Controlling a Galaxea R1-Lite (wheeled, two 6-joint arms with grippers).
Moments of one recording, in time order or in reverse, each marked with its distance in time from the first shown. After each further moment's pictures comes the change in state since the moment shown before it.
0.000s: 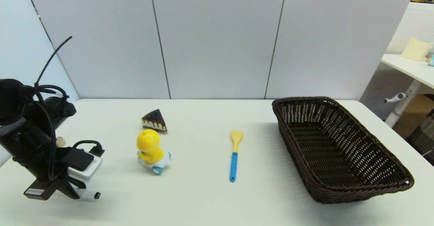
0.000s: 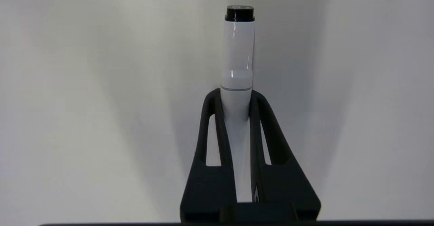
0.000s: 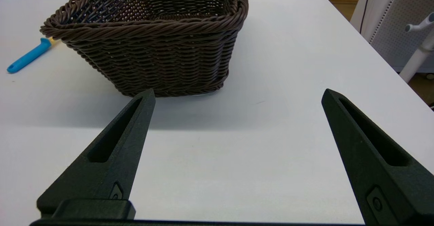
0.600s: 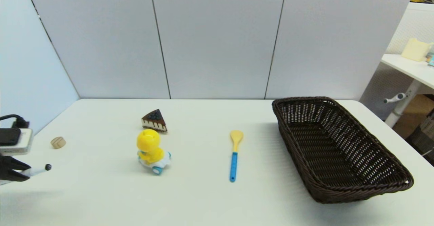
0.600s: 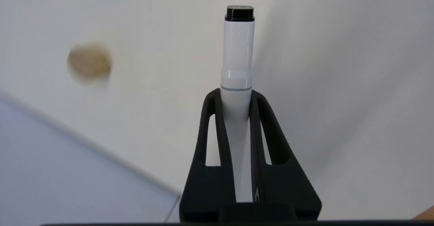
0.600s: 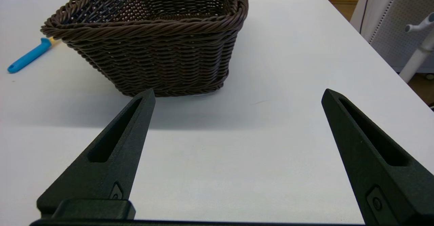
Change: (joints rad) left arm 0.505 -0.154 -0.037 -0.065 -0.182 -0.014; right arm 0.000 0.000 0.000 0.000 0.000 0.000
